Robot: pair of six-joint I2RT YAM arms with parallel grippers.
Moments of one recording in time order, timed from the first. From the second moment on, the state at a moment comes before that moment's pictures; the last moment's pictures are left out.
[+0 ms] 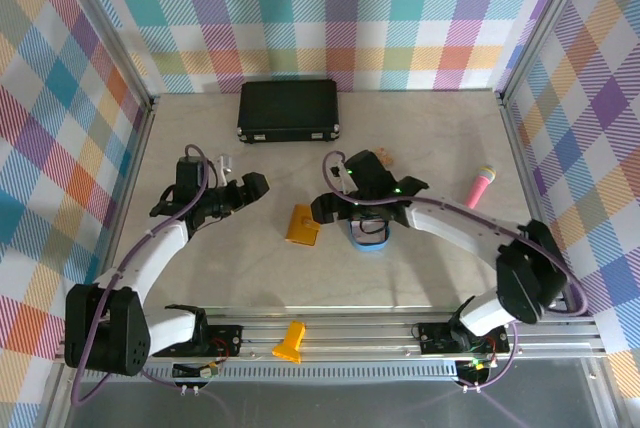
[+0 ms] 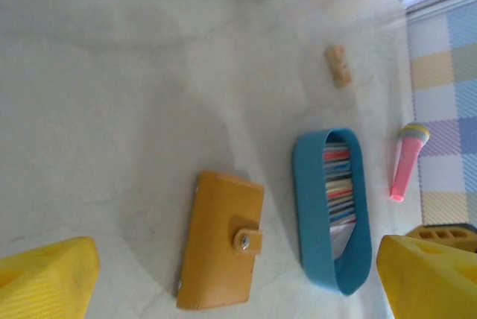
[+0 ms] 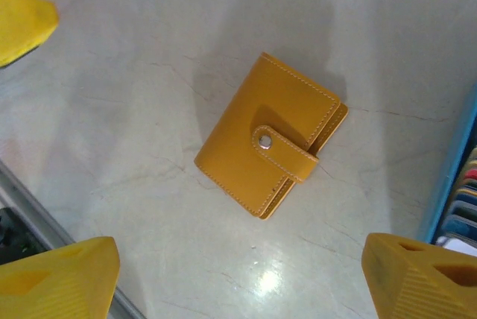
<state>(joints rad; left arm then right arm) -0.12 1.20 0.73 -0.31 0.52 -0.59 0.76 1.53 1.10 -0.46 -0.25 0.48</state>
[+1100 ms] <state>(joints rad) -0.25 1.31 0.73 -0.33 0.53 -0.61 0.75 1.85 1.26 -0.62 -0.11 0.67</state>
